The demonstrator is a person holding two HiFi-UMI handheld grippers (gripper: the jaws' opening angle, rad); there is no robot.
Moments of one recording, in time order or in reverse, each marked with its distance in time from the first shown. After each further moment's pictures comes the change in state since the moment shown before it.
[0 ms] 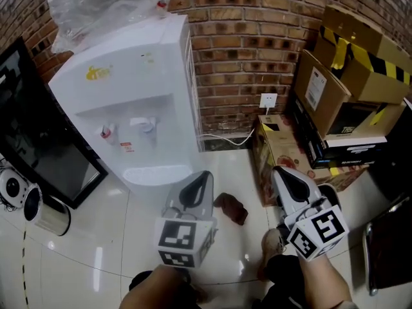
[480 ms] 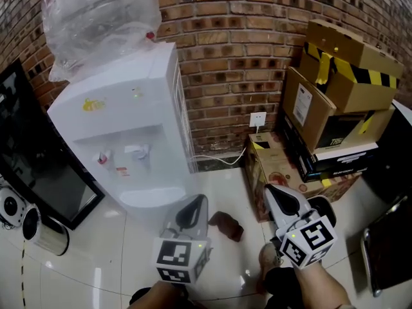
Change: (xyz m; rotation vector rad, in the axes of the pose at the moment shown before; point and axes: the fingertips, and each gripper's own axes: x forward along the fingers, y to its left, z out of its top) left arm -0.001 -0.008 -0.001 -0.001 0.002 -0.025; right arm -0.002 -0.012 -0.007 -0.001 0.024 -0.022
